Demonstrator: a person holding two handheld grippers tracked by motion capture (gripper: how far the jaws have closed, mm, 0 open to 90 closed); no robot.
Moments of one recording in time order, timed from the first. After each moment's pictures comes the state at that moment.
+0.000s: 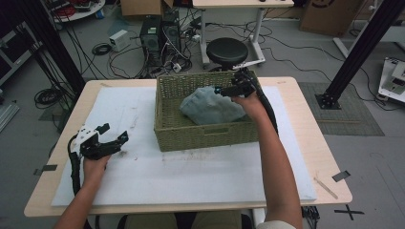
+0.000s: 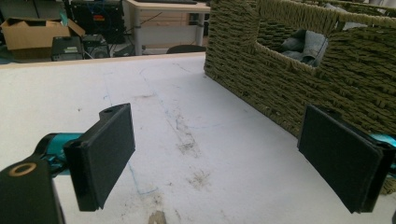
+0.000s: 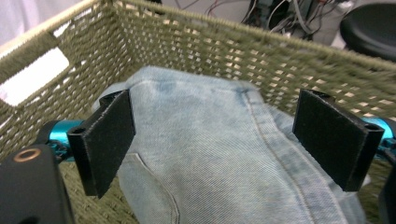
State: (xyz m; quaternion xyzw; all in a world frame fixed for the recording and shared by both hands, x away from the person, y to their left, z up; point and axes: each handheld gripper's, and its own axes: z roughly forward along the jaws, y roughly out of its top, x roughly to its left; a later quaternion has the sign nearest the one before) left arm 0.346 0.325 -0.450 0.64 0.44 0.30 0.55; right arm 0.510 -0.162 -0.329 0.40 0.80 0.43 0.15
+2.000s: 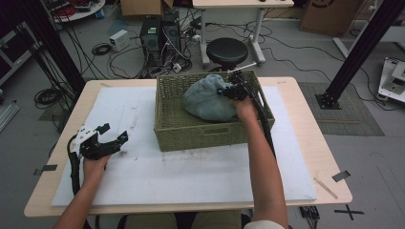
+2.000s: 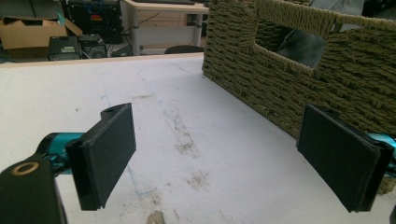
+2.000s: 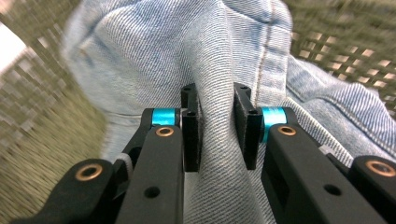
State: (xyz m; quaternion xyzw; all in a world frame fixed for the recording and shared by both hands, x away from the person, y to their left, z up) left arm 0.346 0.326 -0.450 0.64 0.44 0.30 0.56; right arm 0.517 -0.152 -0.347 0.45 0.79 0.39 0.14
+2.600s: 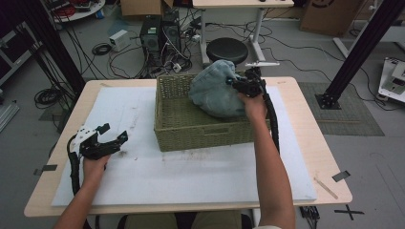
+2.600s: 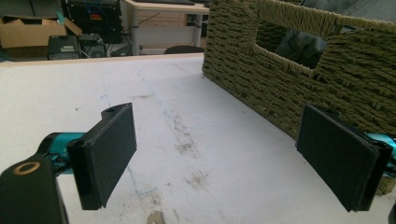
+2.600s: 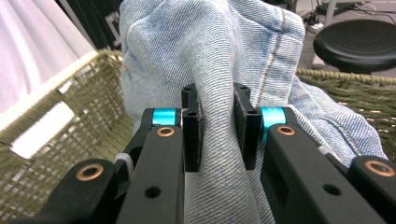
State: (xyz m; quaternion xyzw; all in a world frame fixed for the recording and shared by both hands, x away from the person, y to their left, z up) left arm 0.346 0.326 -0.450 0.64 0.44 0.29 0.56; right arm 0.493 -0.183 -0.319 0.46 0.72 0.50 0.17
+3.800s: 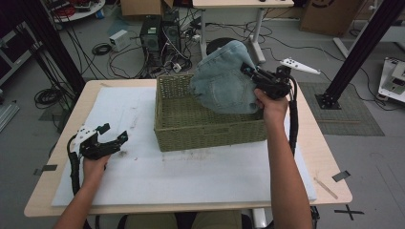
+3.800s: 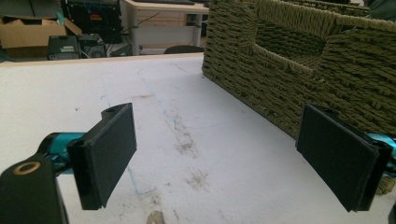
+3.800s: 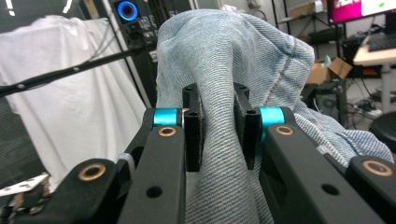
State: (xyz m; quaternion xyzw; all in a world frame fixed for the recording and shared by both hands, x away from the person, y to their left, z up) left arm 0.346 0.326 -0.450 0.64 0.44 0.29 0.56; right arm 0.426 -0.227 -0.272 0.36 0.62 0.68 0.15
